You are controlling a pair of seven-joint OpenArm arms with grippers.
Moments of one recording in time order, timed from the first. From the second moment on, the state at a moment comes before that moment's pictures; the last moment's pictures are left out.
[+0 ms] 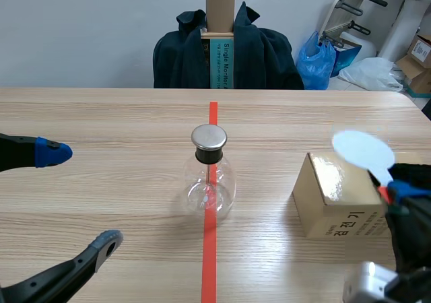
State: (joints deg) left arm 54.5 -46.0 -5.7 124.1 -14.1 -21.2 -14.7; right arm -49.1 28.2 -6.1 100.4 -69.8 -38.6 1.4
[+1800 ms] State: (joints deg) left arm 54.5 -45.6 -5.7 124.1 -14.0 -21.1 -14.8; right arm -55.3 47.1 4.5 120.7 -14.9 -27.9 10.7
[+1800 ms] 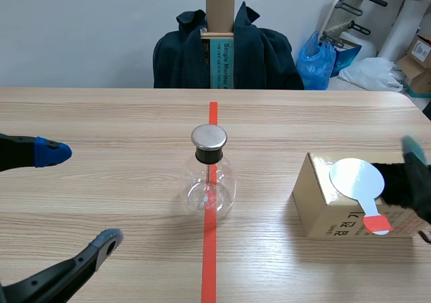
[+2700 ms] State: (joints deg) left arm 54.5 -45.6 -5.7 124.1 -14.0 -21.1 -14.8; right arm -31.9 34.1 3.9 124.9 -1.0 6.1 -5.1
